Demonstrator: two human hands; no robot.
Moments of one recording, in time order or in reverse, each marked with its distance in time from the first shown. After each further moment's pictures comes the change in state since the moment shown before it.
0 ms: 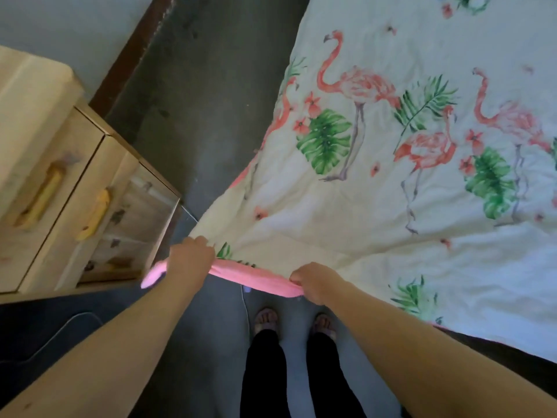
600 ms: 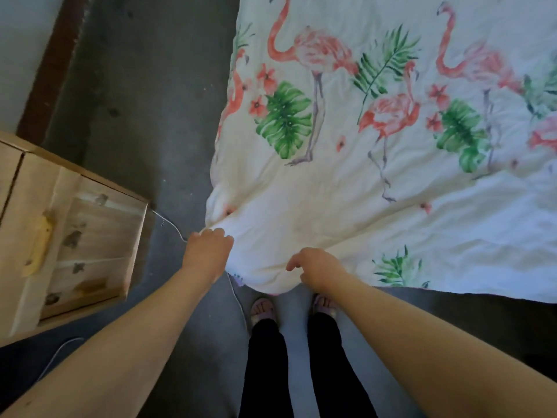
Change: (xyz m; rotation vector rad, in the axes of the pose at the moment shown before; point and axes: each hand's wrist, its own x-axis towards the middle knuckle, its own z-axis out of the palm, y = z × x) left_hand 0.052 0.067 -0.027 -0.090 0.149 0.235; right_hand 0.004 0.055 0.019 0.220 0.138 0.108
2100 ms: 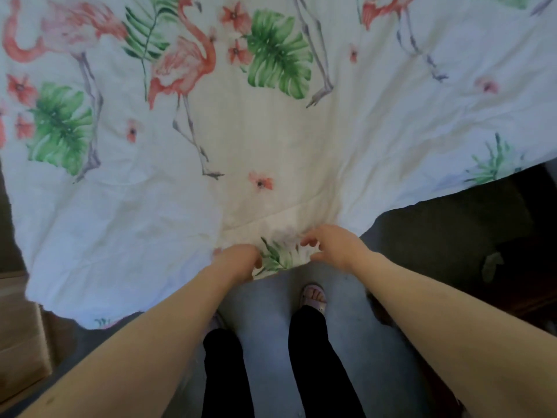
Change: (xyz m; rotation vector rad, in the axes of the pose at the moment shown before) left_hand 0.103 0.402 -0.012 0.035 -0.414 0.377; right_hand -0.100 0.386 0.086 0.401 0.215 0.079
